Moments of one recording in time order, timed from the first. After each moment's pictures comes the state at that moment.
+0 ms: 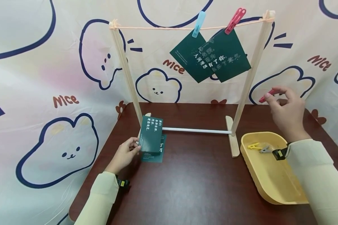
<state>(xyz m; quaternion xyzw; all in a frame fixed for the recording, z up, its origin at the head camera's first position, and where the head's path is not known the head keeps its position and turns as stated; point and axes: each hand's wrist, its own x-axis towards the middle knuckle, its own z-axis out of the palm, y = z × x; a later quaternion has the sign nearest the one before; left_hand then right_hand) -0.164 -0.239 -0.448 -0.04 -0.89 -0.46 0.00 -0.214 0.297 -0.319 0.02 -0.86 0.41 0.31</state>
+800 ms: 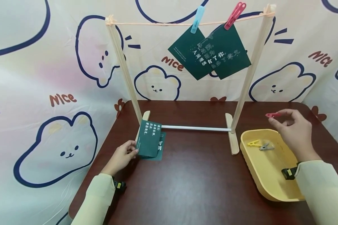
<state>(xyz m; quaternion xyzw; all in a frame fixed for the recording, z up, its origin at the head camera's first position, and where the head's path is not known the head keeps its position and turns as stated) -0.157 -0.249 -0.453 -0.03 -0.90 -0.43 -0.04 -0.180 0.333 -0.372 -0.06 -0.90 0.37 0.21</state>
